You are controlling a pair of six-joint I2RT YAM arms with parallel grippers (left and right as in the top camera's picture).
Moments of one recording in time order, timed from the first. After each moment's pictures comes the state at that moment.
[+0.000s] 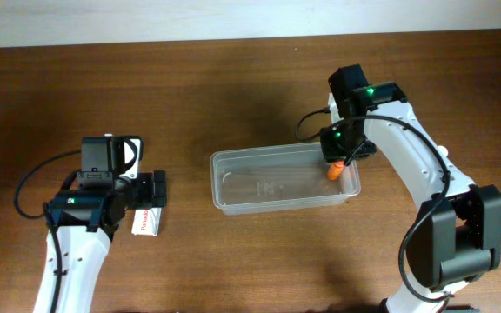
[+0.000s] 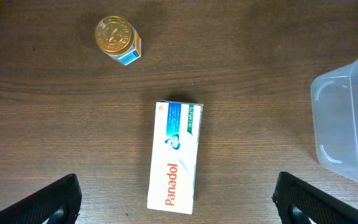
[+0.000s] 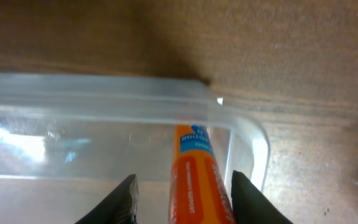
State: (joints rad) left arm -0.03 1.19 0.99 -0.87 -0.05 0.00; right arm 0.20 1.85 1.50 -1.14 -0.02 0.13
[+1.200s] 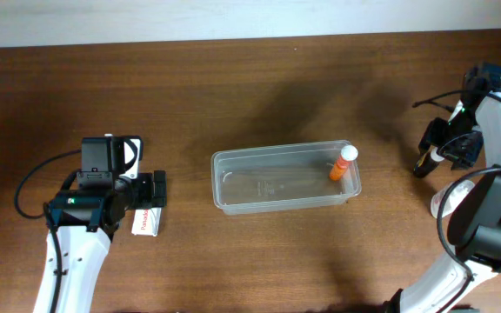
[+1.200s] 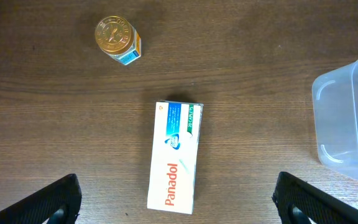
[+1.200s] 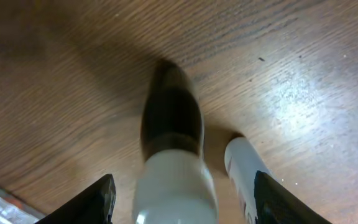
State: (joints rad) left arm -0.03 1.19 0.99 -0.87 -0.05 0.00; right arm -0.39 2.00 1.65 -1.24 0.03 0.20
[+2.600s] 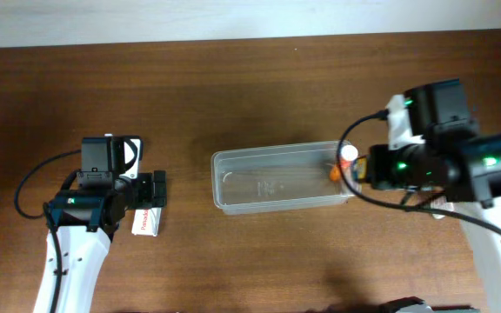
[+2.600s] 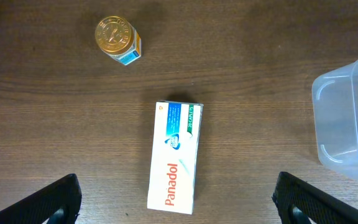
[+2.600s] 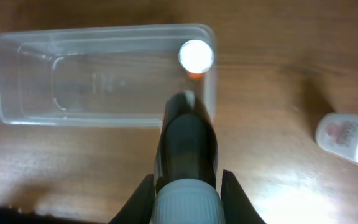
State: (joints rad) left arm -0.03 1.19 0.99 -0.87 -0.05 0.00; right arm 0.19 1.31 1.58 -1.45 -0.06 0.17
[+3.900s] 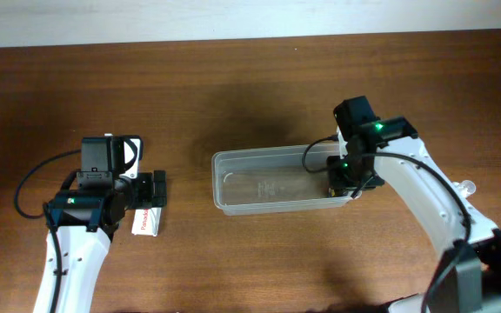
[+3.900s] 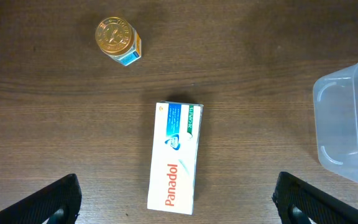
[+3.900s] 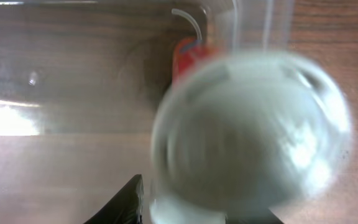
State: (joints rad) left arm -0.03 1.19 0.99 -0.87 -0.05 0.00; right arm 0.23 1.61 1.23 -1.11 0.00 0.21
